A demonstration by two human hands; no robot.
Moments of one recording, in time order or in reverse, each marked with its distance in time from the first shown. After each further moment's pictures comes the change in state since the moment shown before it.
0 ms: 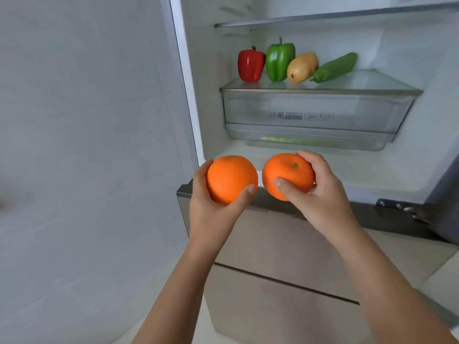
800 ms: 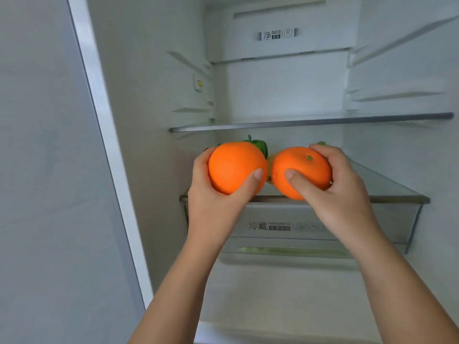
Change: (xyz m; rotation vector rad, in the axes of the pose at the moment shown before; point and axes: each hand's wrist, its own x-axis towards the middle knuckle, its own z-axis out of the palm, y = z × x) left_hand 0.228 0.043 0.104 -0.179 -0.030 0.294; right_hand 0.209 -0.017 -0.033 -0.064 0.350 -0.201
